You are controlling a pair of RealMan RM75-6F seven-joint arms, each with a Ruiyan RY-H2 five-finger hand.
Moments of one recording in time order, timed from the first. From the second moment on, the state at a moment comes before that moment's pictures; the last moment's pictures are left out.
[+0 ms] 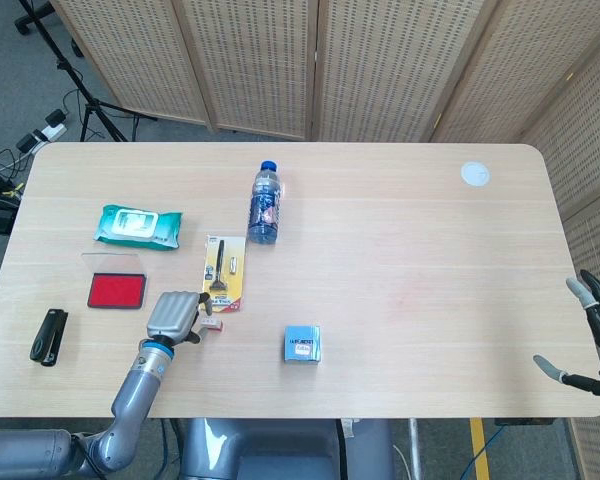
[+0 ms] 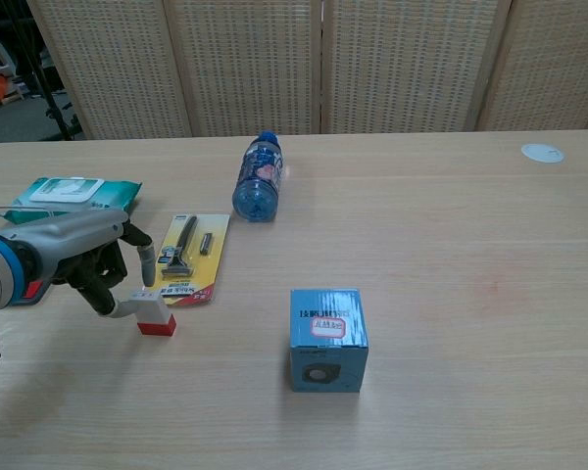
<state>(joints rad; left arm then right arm) -0.67 -1.60 -0.13 -1.75 0.67 1.17 0.68 0.05 -0.98 0.05 -1.55 -1.64 1.64 0.40</state>
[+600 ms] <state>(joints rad) -0.69 -1.62 -0.14 -1.71 0.63 1.16 0.67 0.05 -0.98 0.05 -1.54 -1.64 1.64 0.42</state>
